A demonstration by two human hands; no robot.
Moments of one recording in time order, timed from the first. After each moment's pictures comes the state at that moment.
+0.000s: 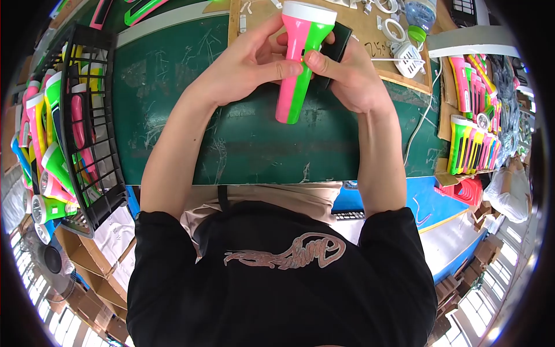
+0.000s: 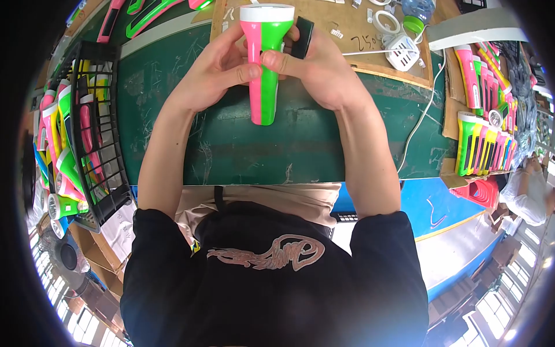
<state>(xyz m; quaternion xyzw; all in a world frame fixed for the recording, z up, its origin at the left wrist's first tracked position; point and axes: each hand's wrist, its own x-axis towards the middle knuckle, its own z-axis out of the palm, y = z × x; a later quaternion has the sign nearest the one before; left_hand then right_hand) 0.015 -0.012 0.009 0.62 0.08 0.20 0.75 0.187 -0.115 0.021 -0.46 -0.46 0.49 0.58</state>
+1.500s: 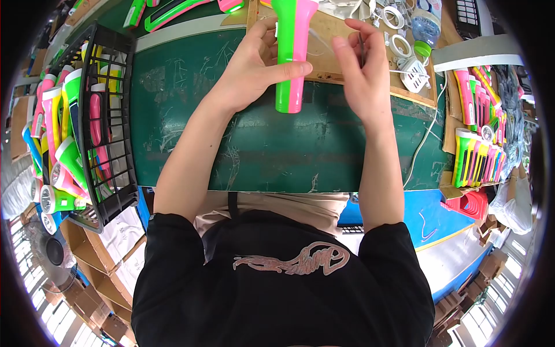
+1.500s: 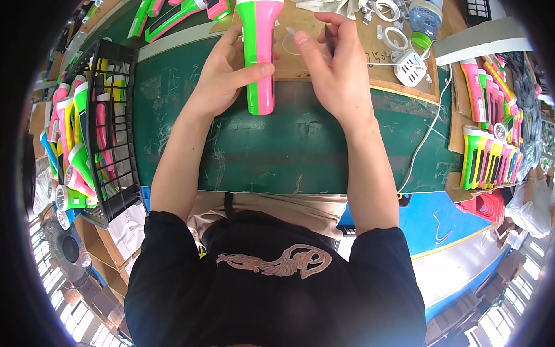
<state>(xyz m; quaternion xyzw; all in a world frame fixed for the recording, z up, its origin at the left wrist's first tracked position) 0.015 -0.012 0.018 0.61 0.19 0.29 0.71 0.188 -0.113 0.034 -0.66 -0.53 0.12 0.51</state>
